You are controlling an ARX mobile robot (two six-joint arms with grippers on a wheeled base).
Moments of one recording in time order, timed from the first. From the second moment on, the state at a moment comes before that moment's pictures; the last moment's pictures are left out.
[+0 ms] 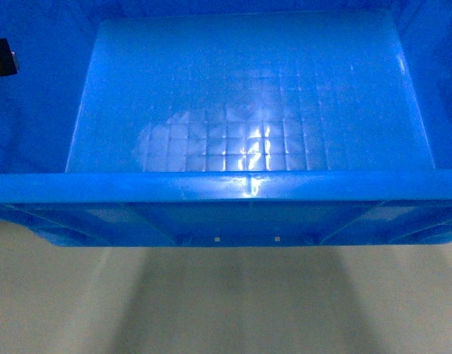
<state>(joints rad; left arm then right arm) -0.21 1.29 0.49 0.79 -0.24 0.06 0.23 1.27 0.53 0.70 0.26 -0.04</state>
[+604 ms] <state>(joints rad) -0.21 1.29 0.49 0.79 -0.24 0.06 0.23 1.27 0.53 0.70 0.26 -0.04</state>
